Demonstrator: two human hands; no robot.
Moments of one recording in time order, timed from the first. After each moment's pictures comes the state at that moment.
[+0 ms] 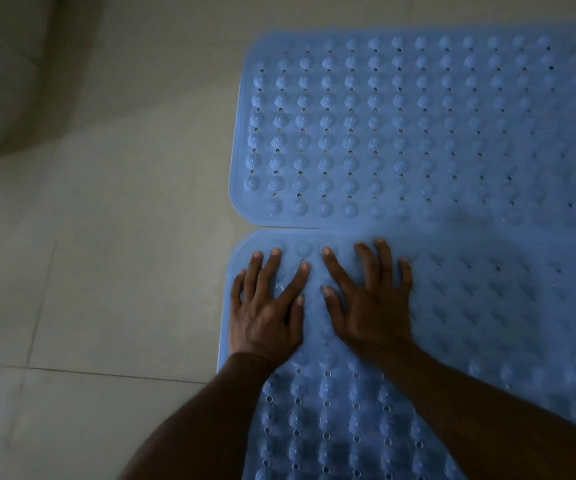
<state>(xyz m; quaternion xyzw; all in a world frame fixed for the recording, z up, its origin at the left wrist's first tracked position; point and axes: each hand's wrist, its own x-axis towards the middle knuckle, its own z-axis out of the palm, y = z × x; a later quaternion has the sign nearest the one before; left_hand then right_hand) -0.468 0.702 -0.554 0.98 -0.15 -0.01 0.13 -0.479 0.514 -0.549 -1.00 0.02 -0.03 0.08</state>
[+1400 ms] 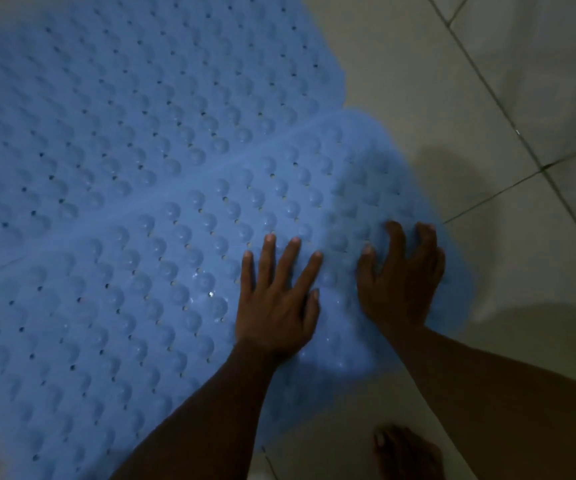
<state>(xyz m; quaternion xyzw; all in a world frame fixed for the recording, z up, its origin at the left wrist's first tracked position) -0.597 0.424 -0.557 0.88 -0.47 -0.04 0.11 -0.695 0.256 -0.557 -0.87 0.48 -0.12 0.02</state>
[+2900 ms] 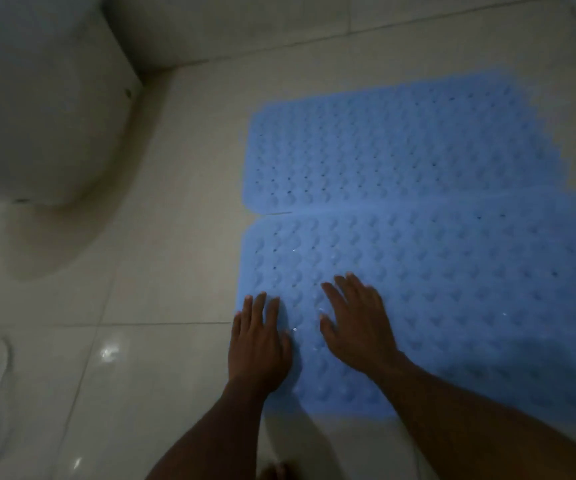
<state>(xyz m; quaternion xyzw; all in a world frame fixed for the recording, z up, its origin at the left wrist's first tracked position) -0.607 0.729 -0.516 0.99 -0.11 -0.08 0.05 -0.614 0.526 -0.524 -0.98 -0.01 -0.03 0.19</state>
